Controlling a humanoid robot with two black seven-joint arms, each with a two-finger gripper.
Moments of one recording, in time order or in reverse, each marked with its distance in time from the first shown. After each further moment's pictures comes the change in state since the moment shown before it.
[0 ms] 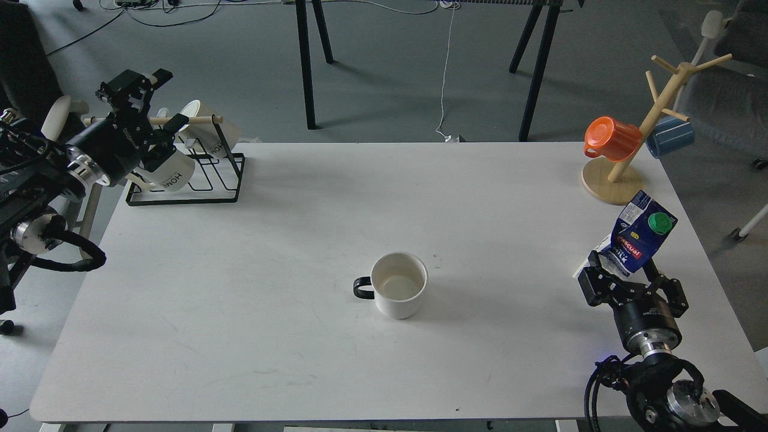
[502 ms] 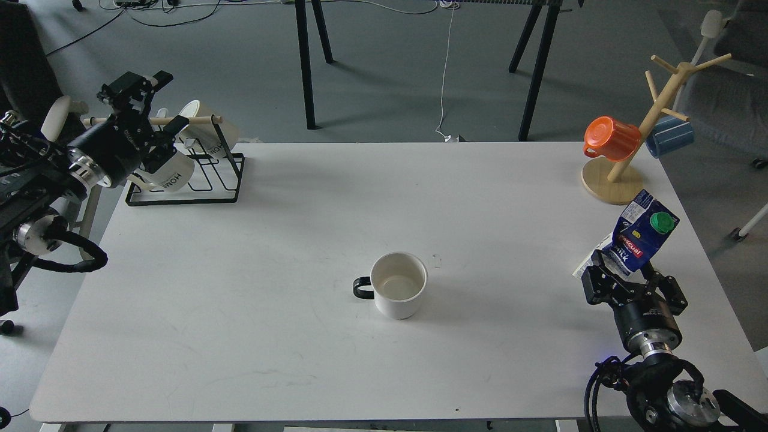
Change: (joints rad) left arm 0.000 -0.008 0.000 0.014 0.000 0.000 0.000; right arm 0.003 0.000 -0.002 -0.008 -0.017 0.000 -0.002
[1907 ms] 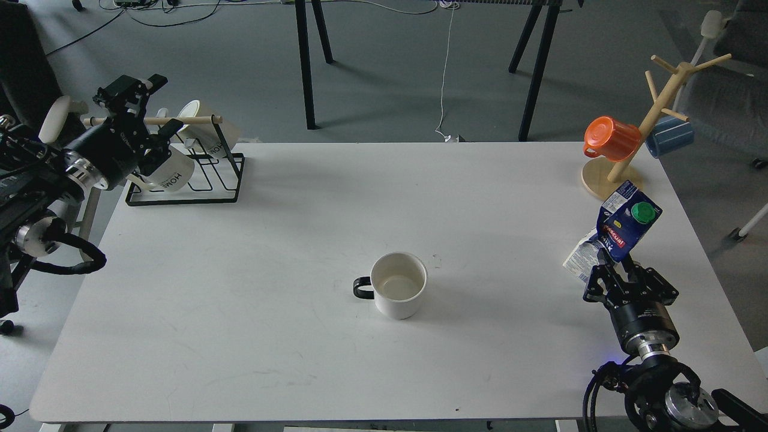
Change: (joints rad) left arm 0.000 -0.014 0.000 0.045 0.000 0.000 0.000; right arm -0.004 0.001 -0.004 -0.006 -0.087 0.000 0.000
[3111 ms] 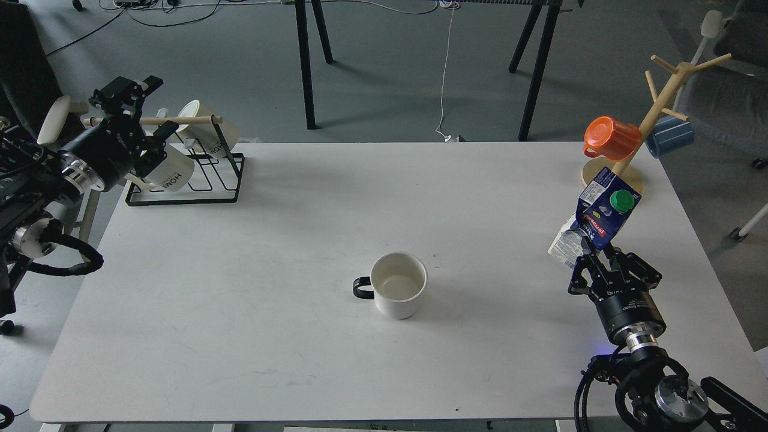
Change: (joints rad) left arm 0.001 0.000 0.002 0.018 0.000 0.000 0.000; right arm 0.015 0.008 -0.006 0.067 -0.150 0.000 -0.001
